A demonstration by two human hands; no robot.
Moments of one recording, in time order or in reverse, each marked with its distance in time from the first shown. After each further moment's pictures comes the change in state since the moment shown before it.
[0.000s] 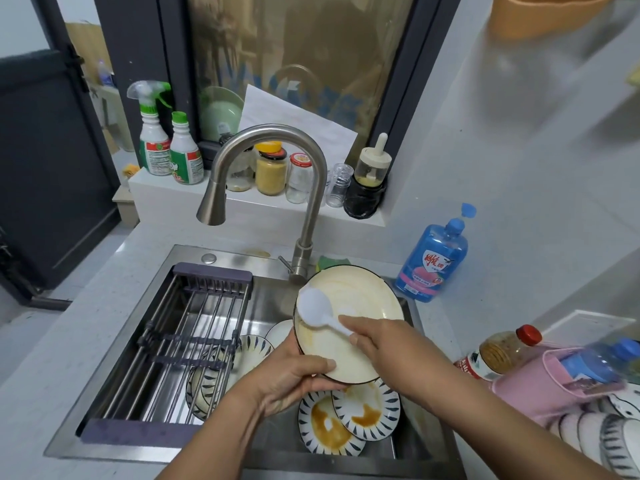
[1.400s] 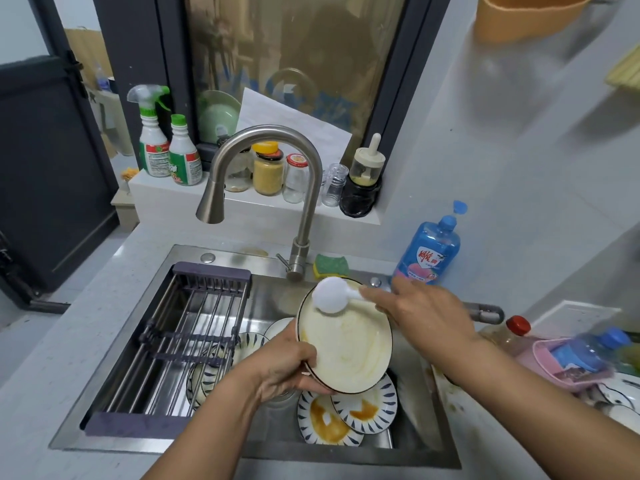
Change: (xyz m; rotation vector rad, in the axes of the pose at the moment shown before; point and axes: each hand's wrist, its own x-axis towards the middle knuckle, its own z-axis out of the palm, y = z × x) left_hand -0.002 0.008 0.007 0.270 0.122 -0.080; right_hand 0.004 0.047 -0.021 -0.659 0.494 -0.283
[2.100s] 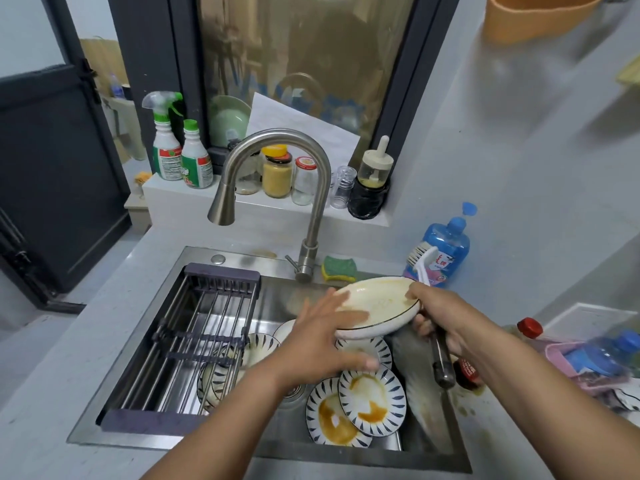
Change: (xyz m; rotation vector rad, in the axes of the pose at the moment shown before) left_hand 0.001 0.017 0.016 1.073 0.074 0.527; right_hand 0.021 0.003 -0.006 1.716 -0.300 1.201
